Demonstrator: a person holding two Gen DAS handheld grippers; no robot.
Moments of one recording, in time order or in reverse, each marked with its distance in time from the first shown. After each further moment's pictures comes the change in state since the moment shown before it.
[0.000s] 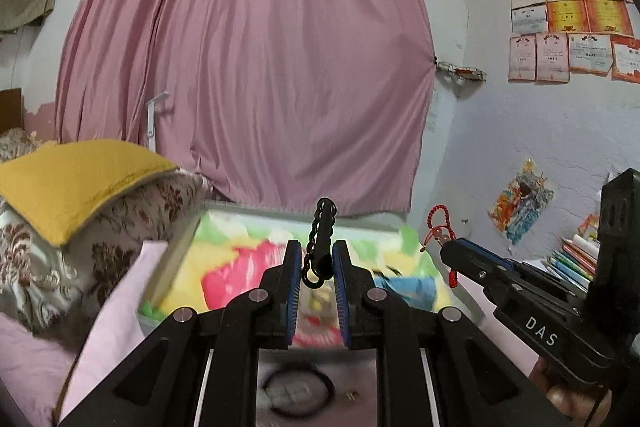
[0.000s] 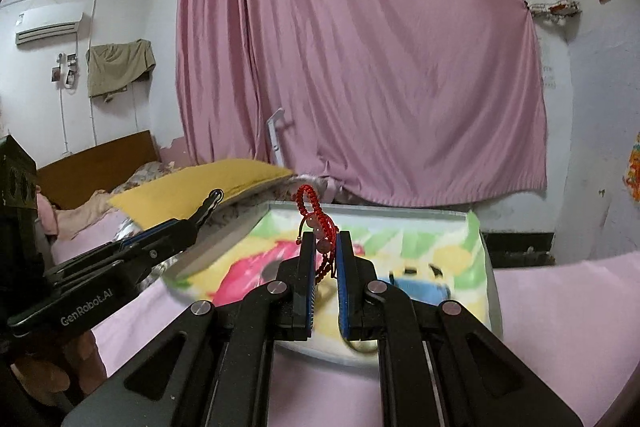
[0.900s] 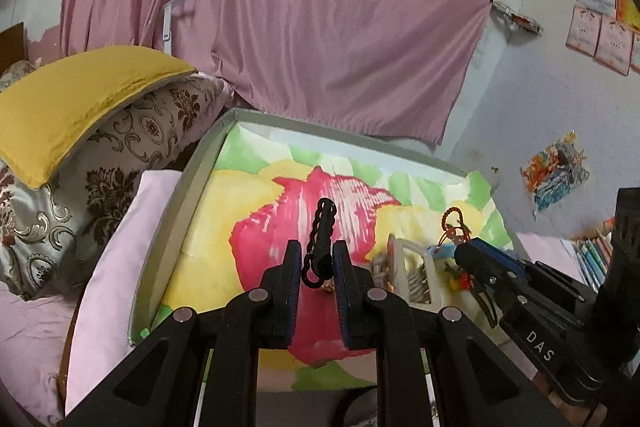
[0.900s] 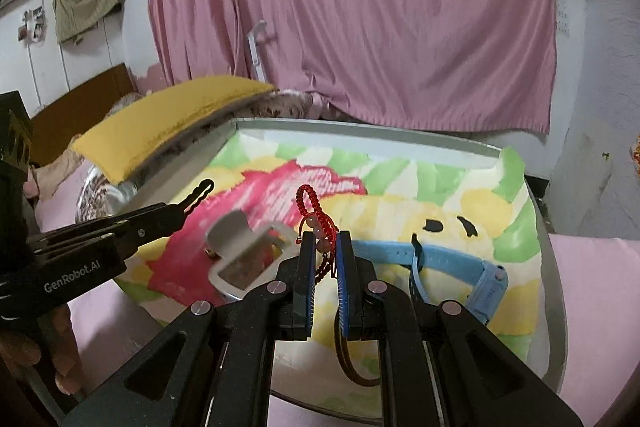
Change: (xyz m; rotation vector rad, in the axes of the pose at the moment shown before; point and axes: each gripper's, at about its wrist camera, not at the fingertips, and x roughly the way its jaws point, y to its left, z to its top) left arm 0.092 0.060 -0.014 -0.116 0.378 0.056; right arm 0.099 -0.001 -0.029 0.003 0.368 -0.043
